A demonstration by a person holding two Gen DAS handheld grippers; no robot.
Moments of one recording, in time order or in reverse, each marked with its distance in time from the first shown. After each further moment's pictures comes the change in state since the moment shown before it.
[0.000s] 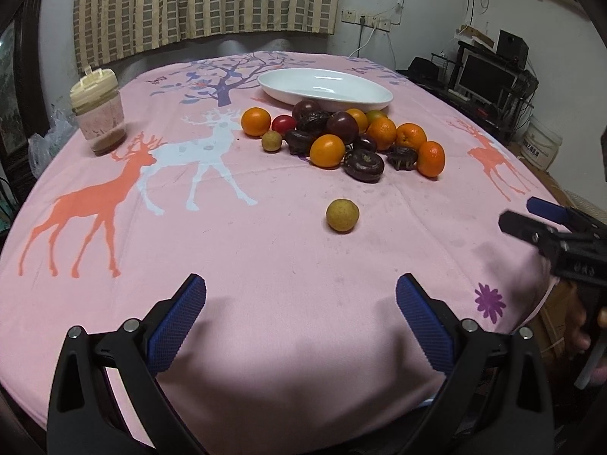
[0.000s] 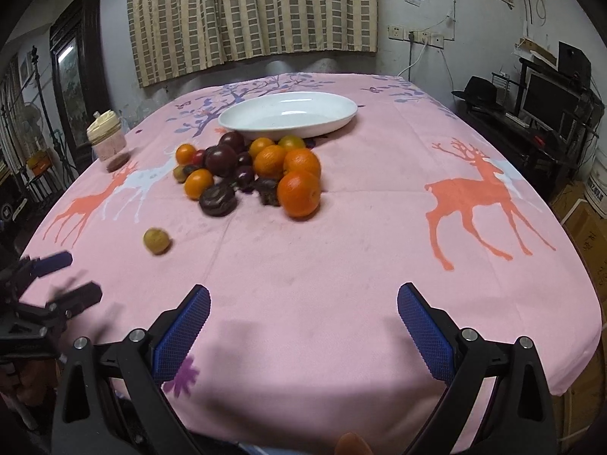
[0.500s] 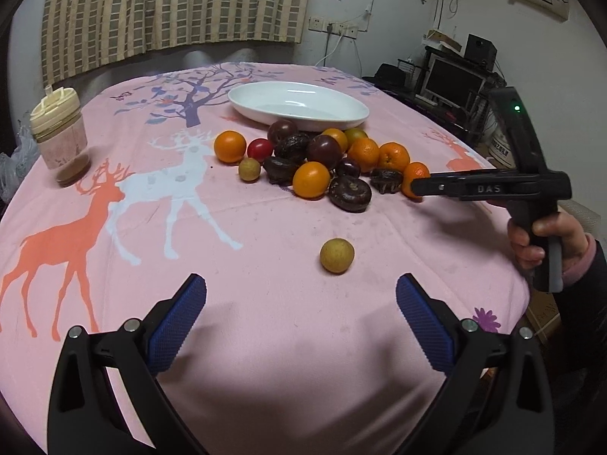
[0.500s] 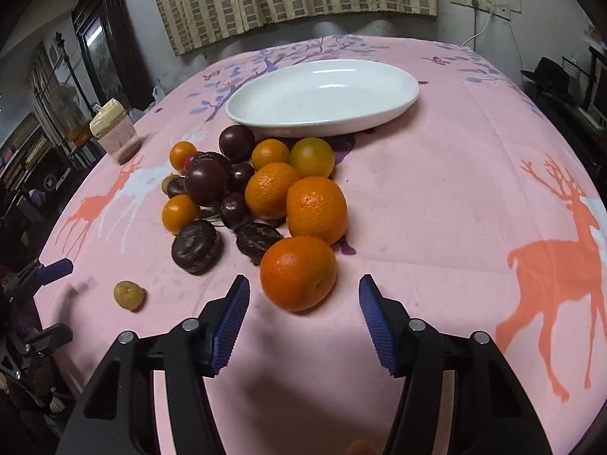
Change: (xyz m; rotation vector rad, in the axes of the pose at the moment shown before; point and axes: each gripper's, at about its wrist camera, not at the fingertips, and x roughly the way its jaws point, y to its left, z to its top) left arm 0.018 0.012 0.029 0.066 -0.027 -0.135; right arm 0.106 -0.020 0.075 -0.082 0.187 0.235
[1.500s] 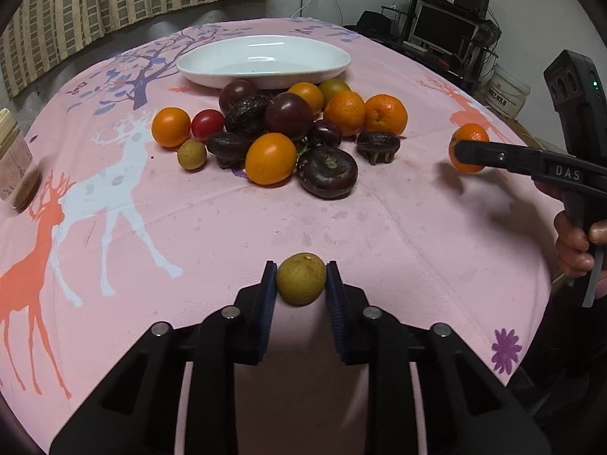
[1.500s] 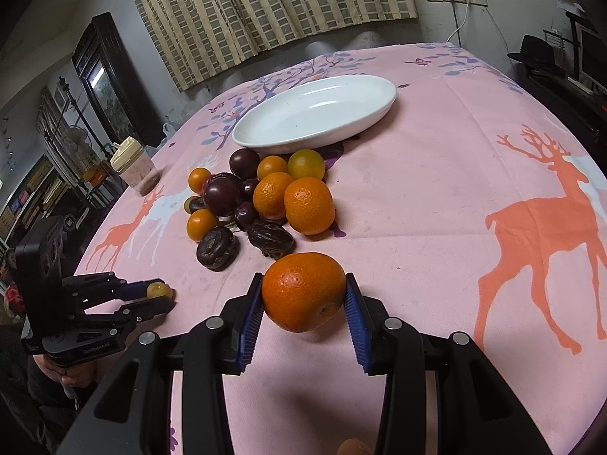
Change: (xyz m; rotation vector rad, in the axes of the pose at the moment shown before) left arm 0.063 -0.026 0.024 0.094 0.195 -0.015; right arm -0.036 -0.018 -0.025 0.117 -0.100 0.087
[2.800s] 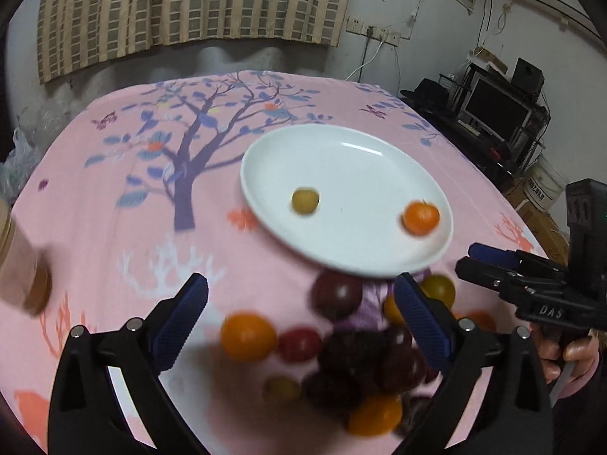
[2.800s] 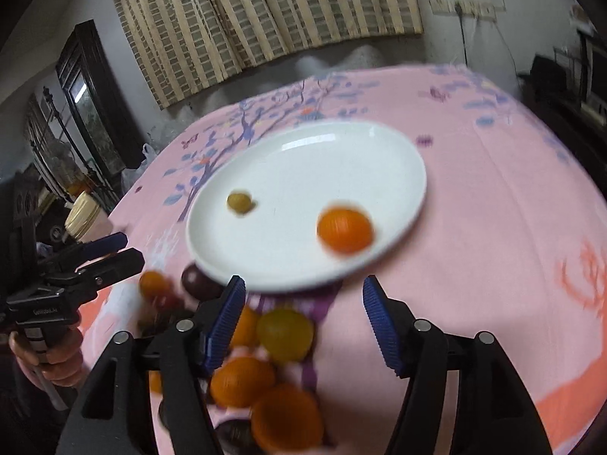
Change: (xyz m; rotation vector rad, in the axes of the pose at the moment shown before) left arm 0.027 0.088 0.138 -0.201 -0.171 0.079; right arm 0.083 -0.007 0.109 0.020 -0.017 -0.022
